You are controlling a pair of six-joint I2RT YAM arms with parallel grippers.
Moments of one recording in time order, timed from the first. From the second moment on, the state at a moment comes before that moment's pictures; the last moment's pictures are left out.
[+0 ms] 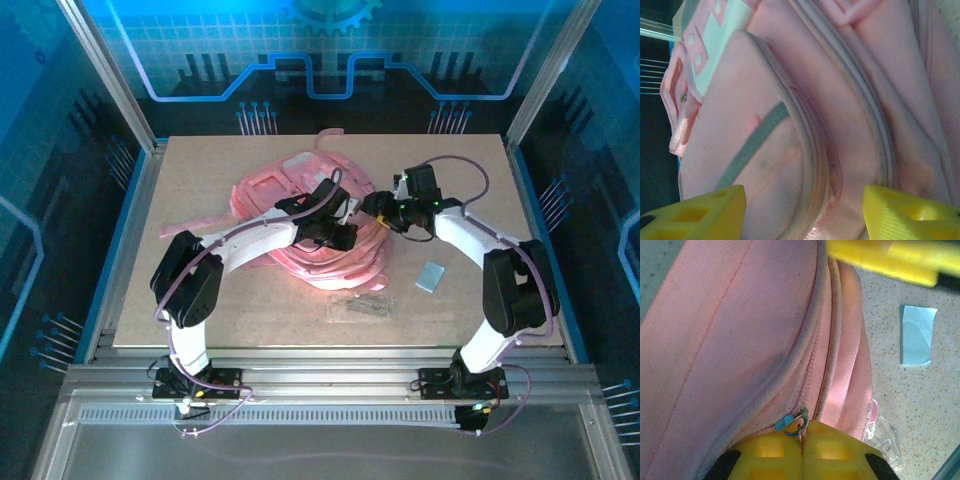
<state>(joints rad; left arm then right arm) -0.69 1.87 1.43 -0.53 0.24 -0.37 0.27 1.67 1.08 -0.24 -0.45 0.73</state>
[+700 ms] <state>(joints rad) -0.64 1.72 1.28 -0.56 0.18 -0.38 0.29 1.78 1.13 -0.15 -0.61 0.81</state>
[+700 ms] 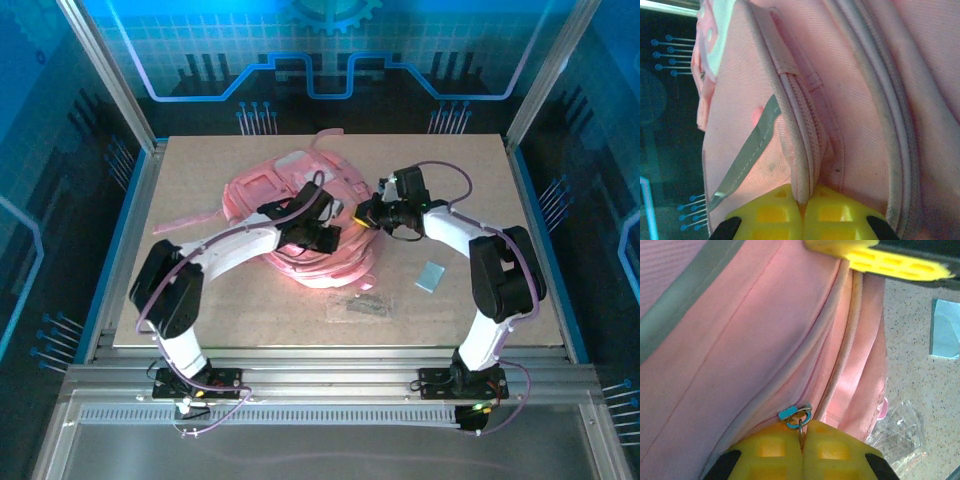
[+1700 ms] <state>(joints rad) -0.46 1.52 1.07 -0.61 -0.24 -0.41 0.27 1.94 1.44 -0.37 -0.57 0.55</state>
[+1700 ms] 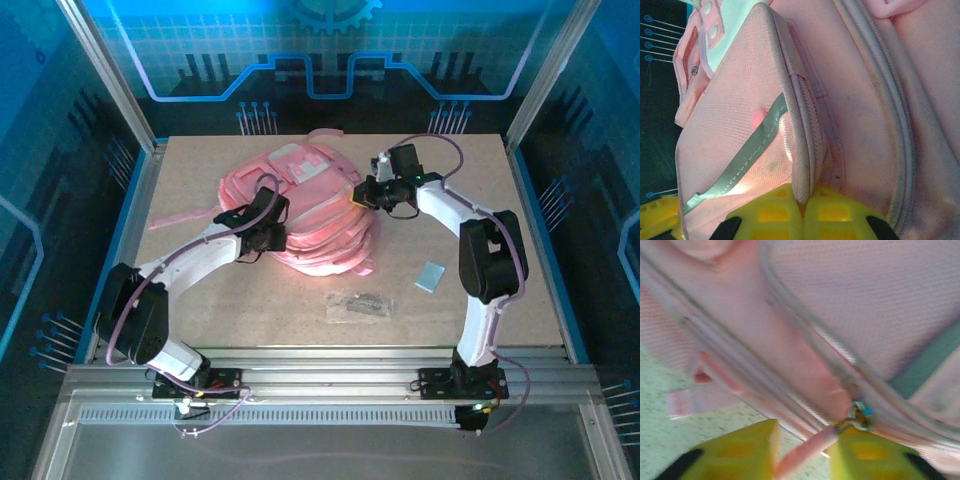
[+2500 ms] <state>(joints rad) -0.58 1.41 0.97 -0.49 0.10 -0.64 0.25 1.40 1.01 -0.62 -0.29 0.46</state>
